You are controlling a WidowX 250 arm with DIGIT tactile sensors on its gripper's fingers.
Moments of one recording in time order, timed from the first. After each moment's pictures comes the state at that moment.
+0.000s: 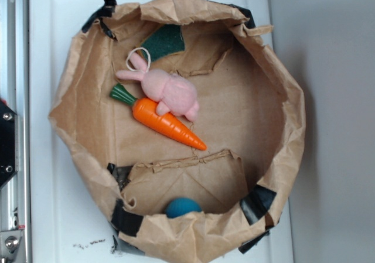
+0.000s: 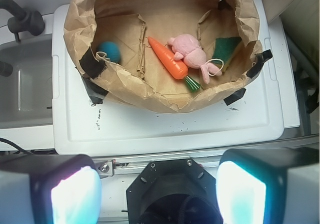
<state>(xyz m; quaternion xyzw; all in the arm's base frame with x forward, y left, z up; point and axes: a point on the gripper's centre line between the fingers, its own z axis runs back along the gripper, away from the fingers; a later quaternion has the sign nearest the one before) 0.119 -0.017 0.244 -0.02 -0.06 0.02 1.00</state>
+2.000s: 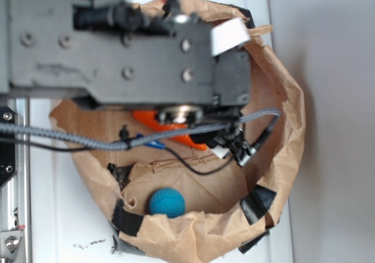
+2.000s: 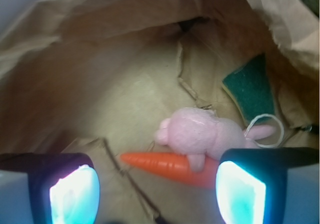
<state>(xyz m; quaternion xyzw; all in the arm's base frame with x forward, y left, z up) 0.271 0.012 0.116 0.00 -0.09 0.40 0.91</state>
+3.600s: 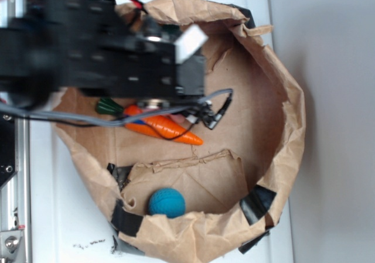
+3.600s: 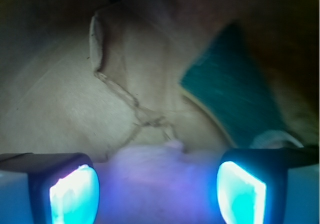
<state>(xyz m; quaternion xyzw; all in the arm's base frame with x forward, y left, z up) 0.265 0.048 0.048 0.06 -0.09 0.41 0.90</state>
